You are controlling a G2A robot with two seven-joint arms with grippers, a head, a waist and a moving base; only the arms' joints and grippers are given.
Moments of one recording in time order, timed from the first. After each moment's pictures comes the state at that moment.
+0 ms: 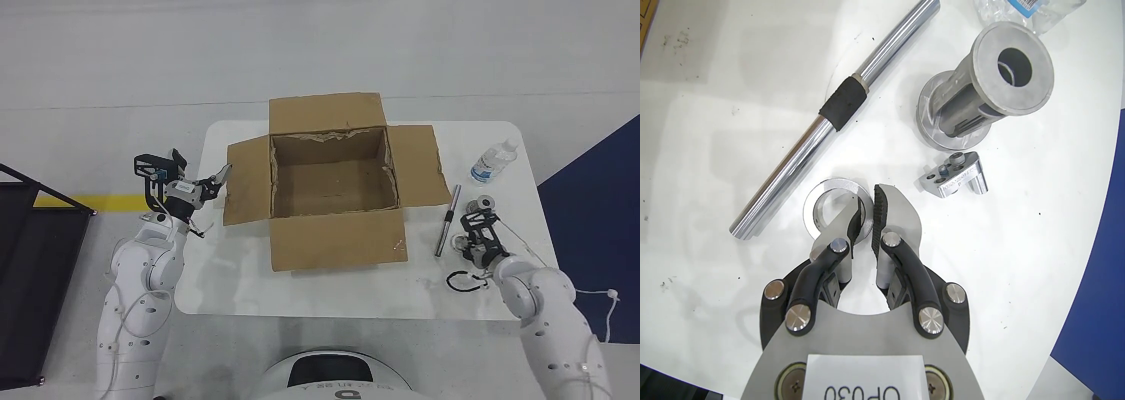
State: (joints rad) left arm 1.55 -1.32 -1.64 -1.68 1.32 -0.32 0.00; right arm -1.73 -1.09 1.66 -1.65 -1.27 -0.25 0.62
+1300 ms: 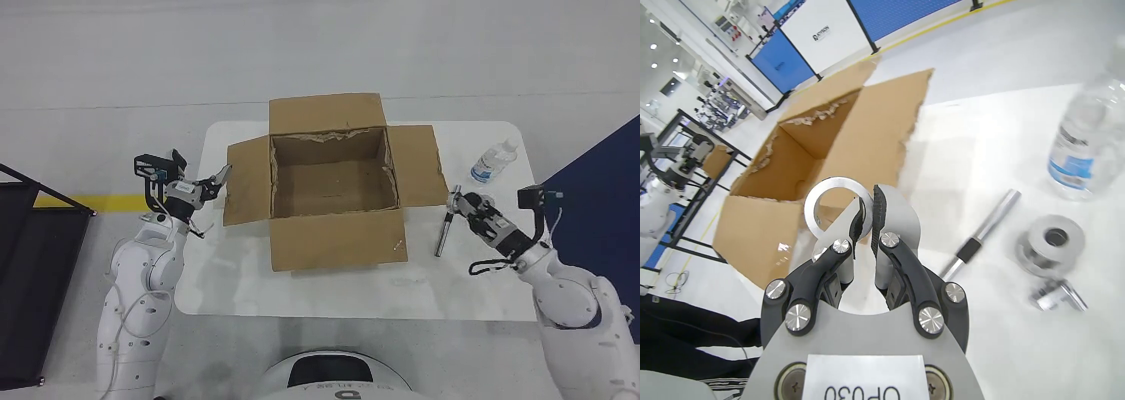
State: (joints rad) left arm 1.55 -1.32 -1.64 -1.68 1.32 -0.32 0.00; right arm -1.77 -1.09 1.79 -1.82 -0.47 -0.49 0.50
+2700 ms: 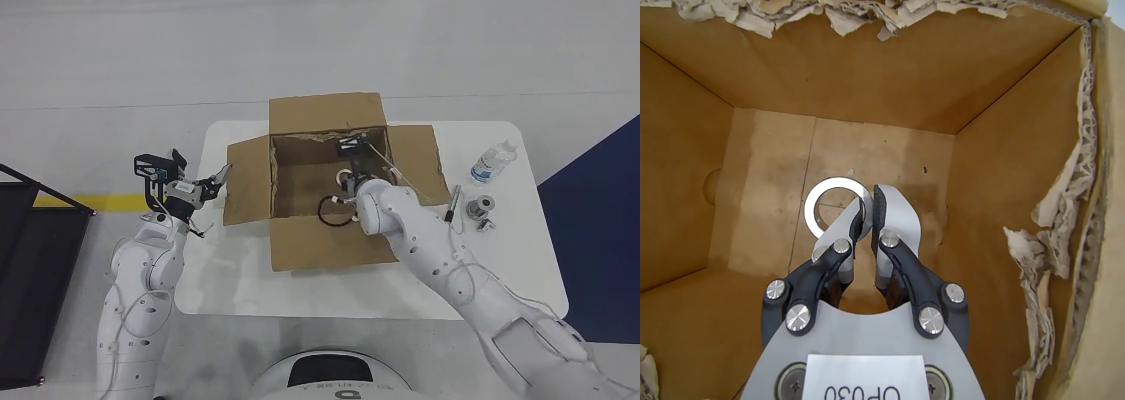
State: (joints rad) left arm 1.55 -1.32 -1.64 -1.68 1.32 -0.32 0.00; right arm -0.92 -1.31 0.74 -1.37 -1.03 0.48 0.78
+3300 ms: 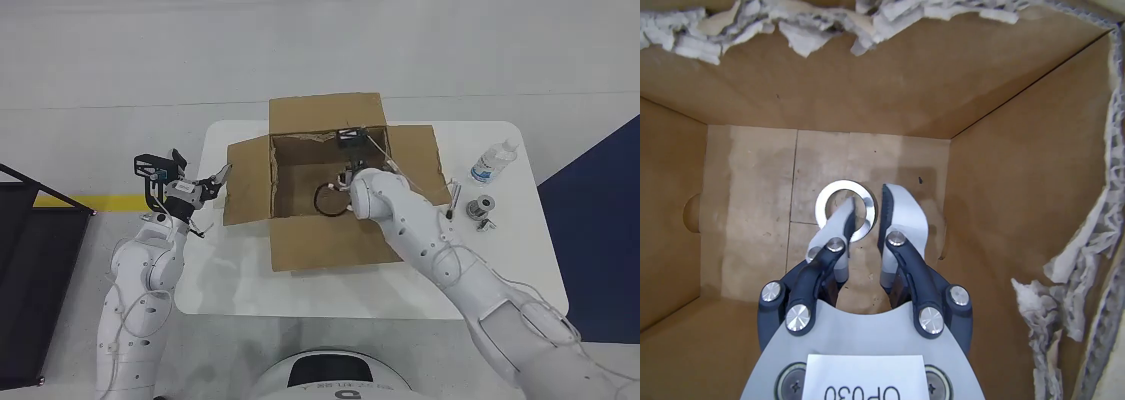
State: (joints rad) left arm 1.55 -1.32 -1.64 -1.68 1.32 -0.32 0.00; right arm -0.85 -1.37 0.75 -1.23 -1.00 0.51 0.76
